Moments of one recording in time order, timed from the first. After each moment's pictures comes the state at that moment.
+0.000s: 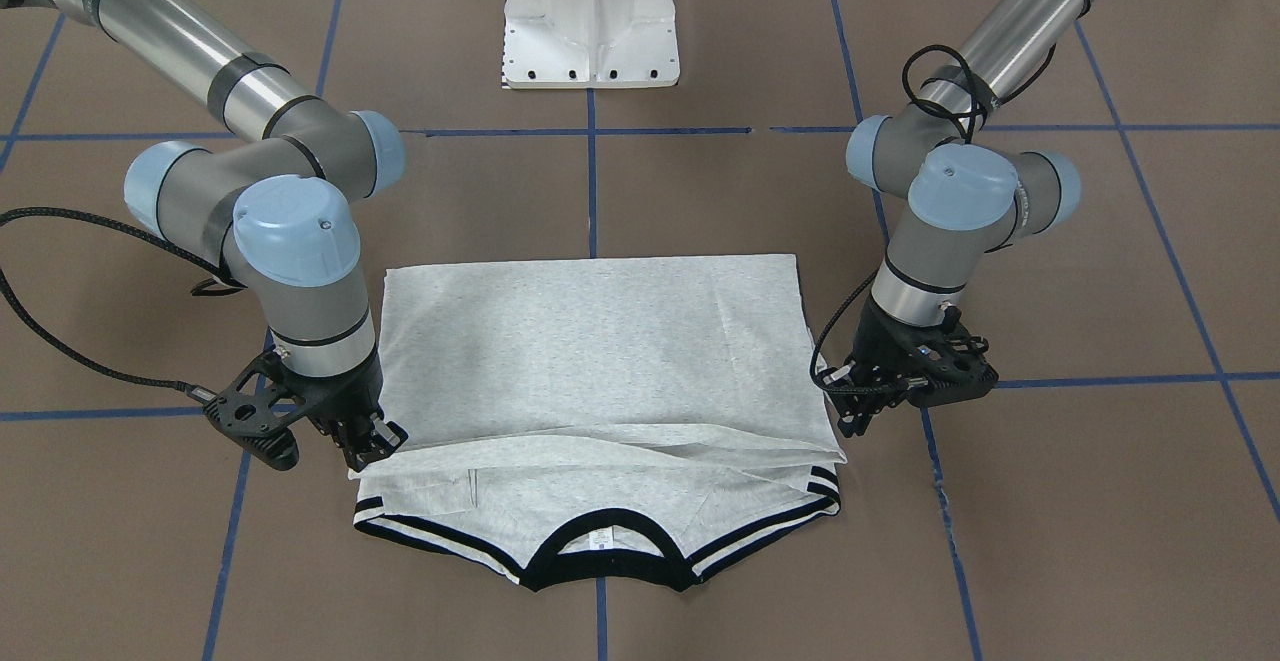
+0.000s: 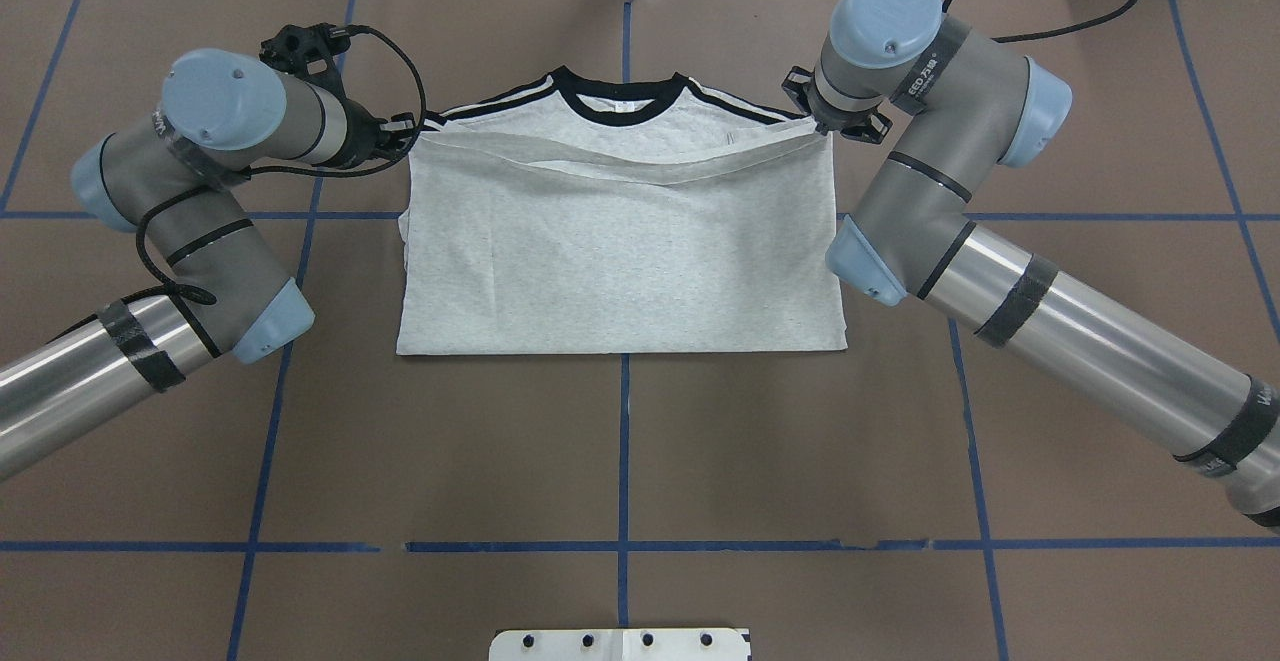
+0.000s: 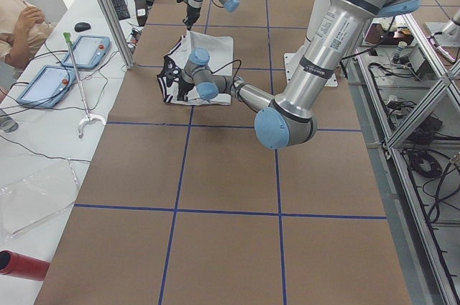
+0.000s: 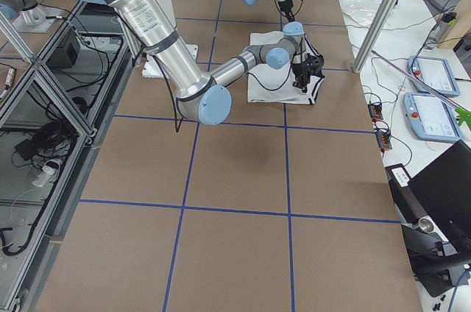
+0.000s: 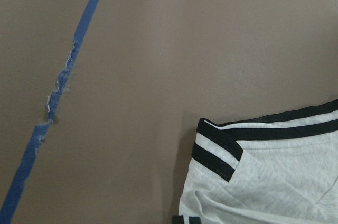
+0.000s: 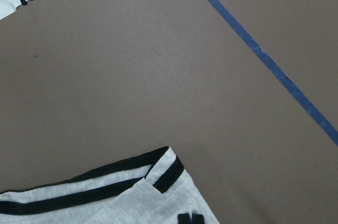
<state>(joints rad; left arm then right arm) -0.80 -2.11 -1.34 -2.24 -1.77 -1.31 0.81 -0.87 1.34 -1.33 1.74 1.57</state>
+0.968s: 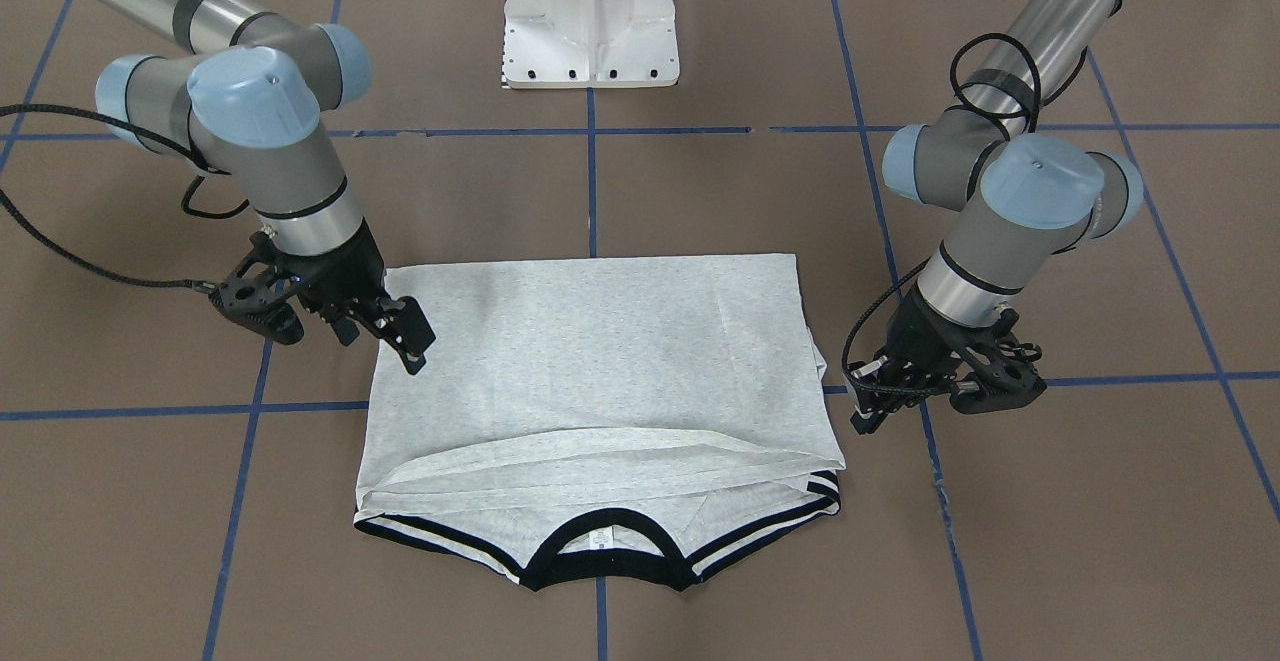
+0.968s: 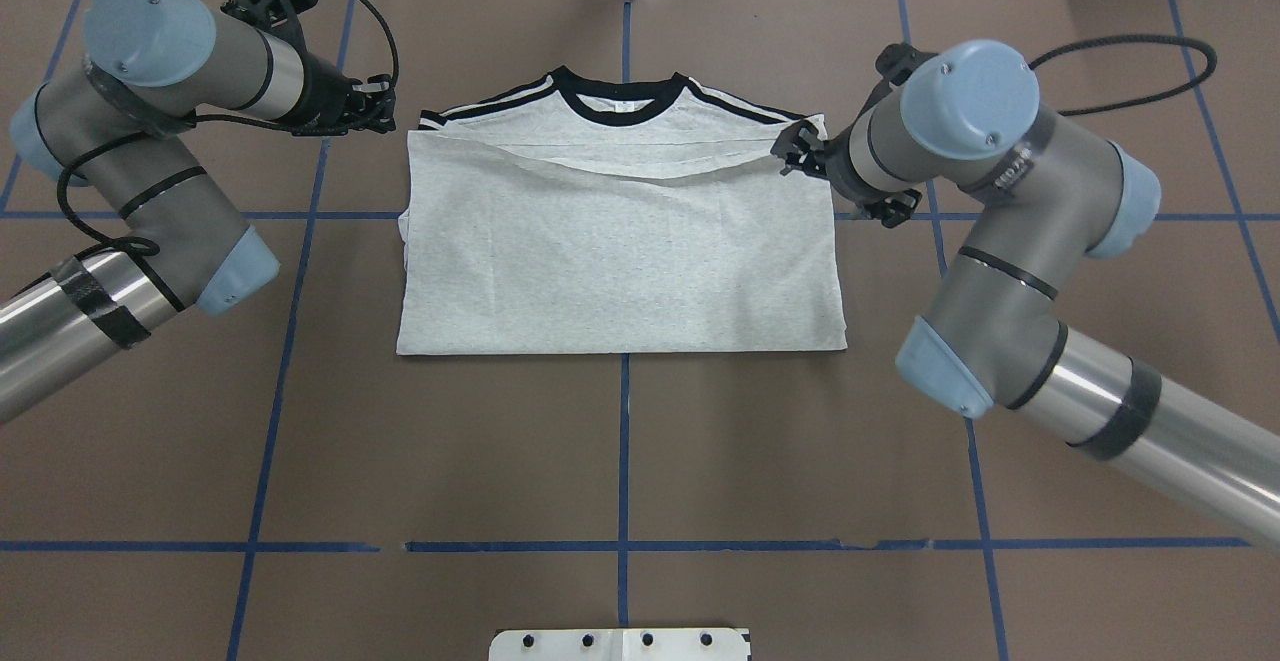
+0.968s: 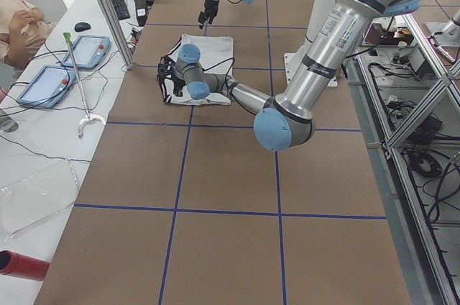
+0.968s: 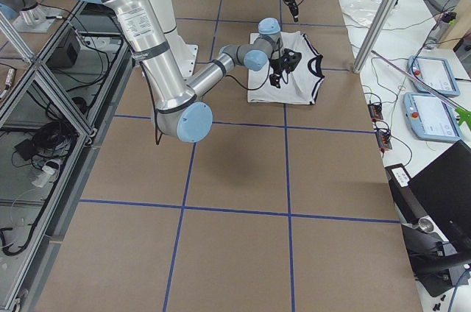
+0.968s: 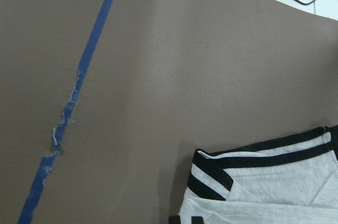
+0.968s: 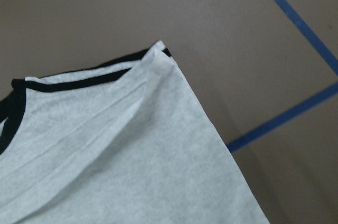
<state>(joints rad) -0.89 -2.10 -1.39 -2.30 -1.98 -1.30 0.70 -1.12 1.72 -1.29 1.81 1.68</state>
